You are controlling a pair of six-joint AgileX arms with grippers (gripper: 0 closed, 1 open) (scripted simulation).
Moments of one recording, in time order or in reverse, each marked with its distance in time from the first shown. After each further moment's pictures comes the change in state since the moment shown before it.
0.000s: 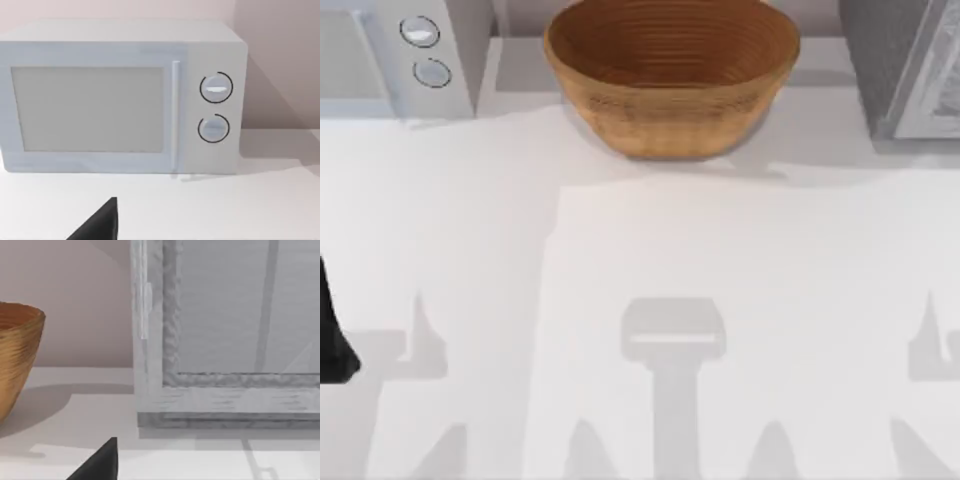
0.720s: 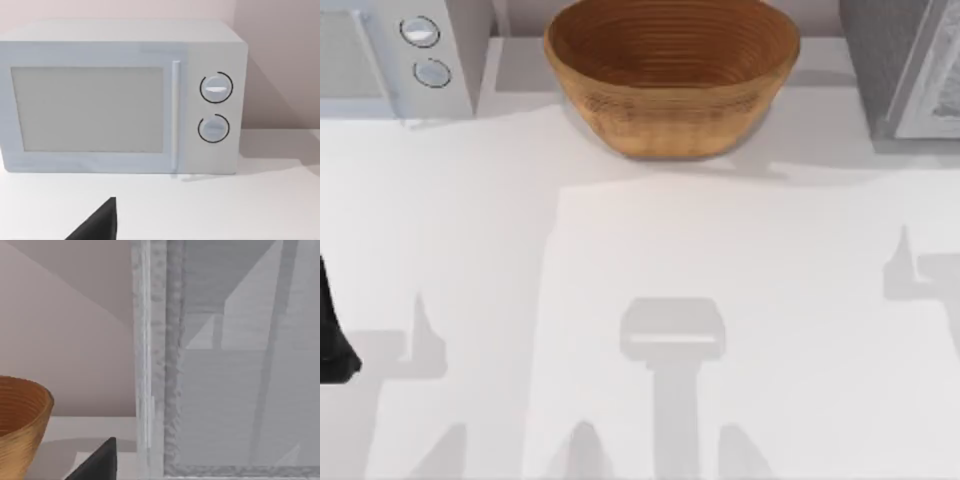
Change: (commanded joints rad) left arm 0.000 0.000 0.000 0.000 0.000 0.000; right arm 0.063 0.474 0.571 -0.153 0.072 0.004
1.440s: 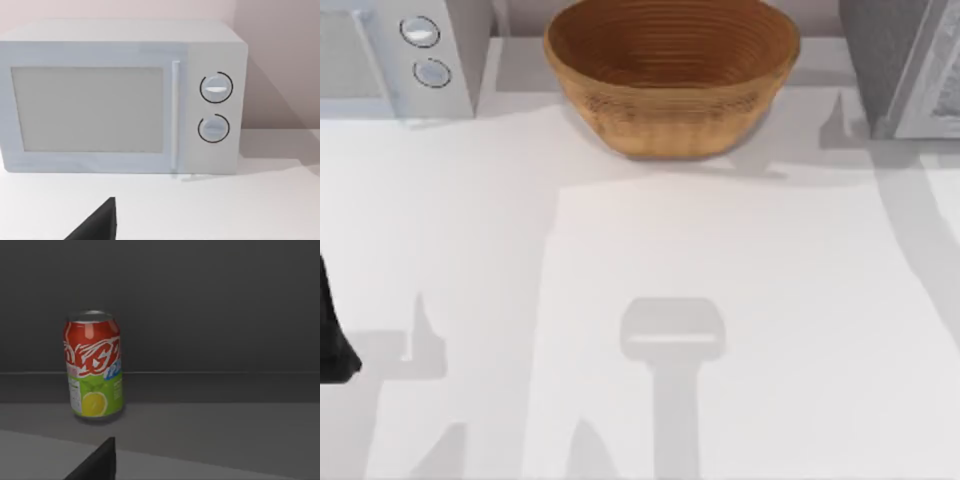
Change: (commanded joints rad) left arm 0.000 0.000 0.000 0.000 0.000 0.000; right arm 0.107 0.742 1.052 -0.222 0.111 0.012
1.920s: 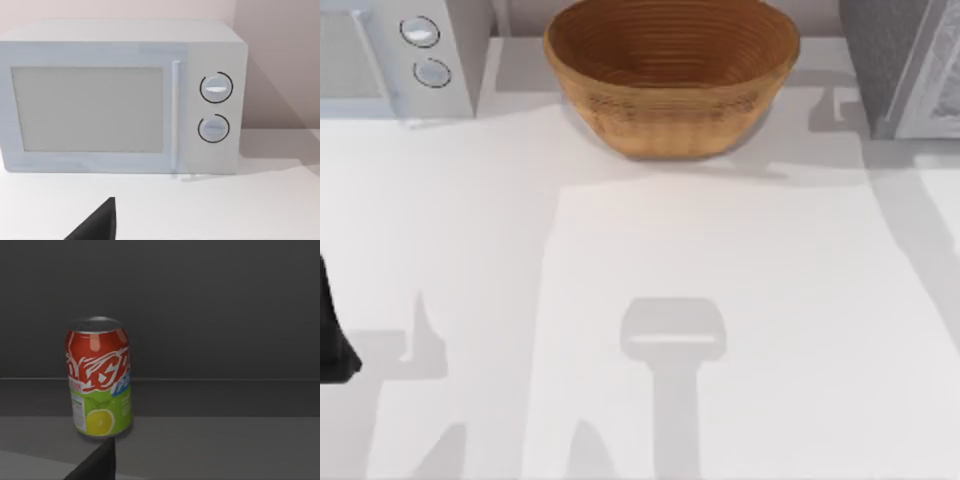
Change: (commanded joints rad) left arm 0.000 0.000 0.000 0.000 0.000 0.000; right arm 0.014 0.112 0.119 -0.042 0.014 0.000
